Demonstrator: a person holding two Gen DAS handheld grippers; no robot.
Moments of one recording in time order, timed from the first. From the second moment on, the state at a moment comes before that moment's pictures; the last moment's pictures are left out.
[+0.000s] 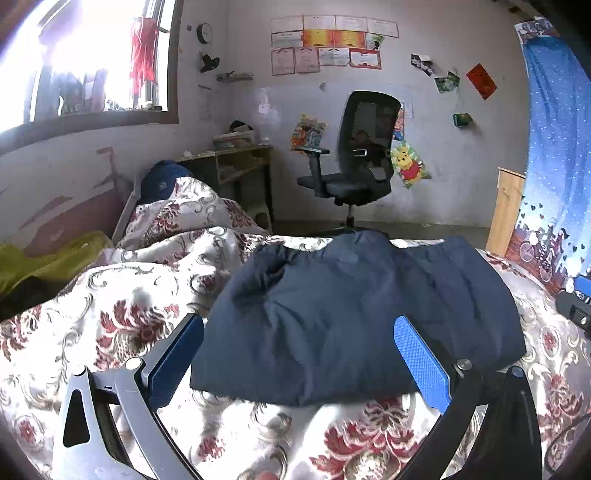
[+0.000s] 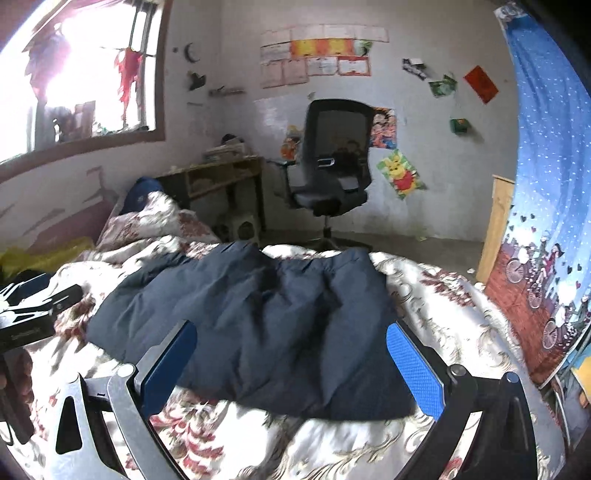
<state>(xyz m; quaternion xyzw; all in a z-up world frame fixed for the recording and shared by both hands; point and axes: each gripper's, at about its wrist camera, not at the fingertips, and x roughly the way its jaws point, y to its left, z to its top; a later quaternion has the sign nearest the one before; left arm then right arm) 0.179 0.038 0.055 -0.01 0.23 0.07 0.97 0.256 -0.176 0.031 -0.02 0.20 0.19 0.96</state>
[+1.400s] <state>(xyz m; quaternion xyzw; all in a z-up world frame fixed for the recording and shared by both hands) 0.156 0.024 0.040 0.01 0.22 0.06 0.97 0.241 -0.150 0.017 -0.04 0.22 0.22 0.95</state>
